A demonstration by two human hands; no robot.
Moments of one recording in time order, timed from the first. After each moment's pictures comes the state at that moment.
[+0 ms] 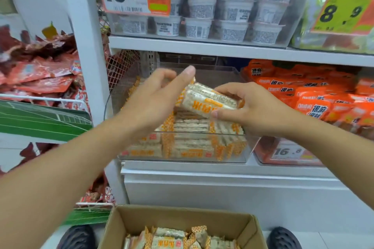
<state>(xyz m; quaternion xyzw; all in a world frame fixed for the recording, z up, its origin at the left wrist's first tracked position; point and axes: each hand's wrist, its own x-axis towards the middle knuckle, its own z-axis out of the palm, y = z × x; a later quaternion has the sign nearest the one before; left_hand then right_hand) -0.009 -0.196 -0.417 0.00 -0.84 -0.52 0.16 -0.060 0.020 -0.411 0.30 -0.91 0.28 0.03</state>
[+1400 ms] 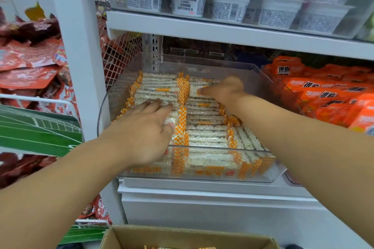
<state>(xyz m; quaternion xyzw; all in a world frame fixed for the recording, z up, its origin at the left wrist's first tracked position) -0.054 -0.254 -0.481 -0.04 -0.99 -0.11 -0.01 -0.229 -0.069 -0.480 -0.04 -0.92 0.39 0.05</state>
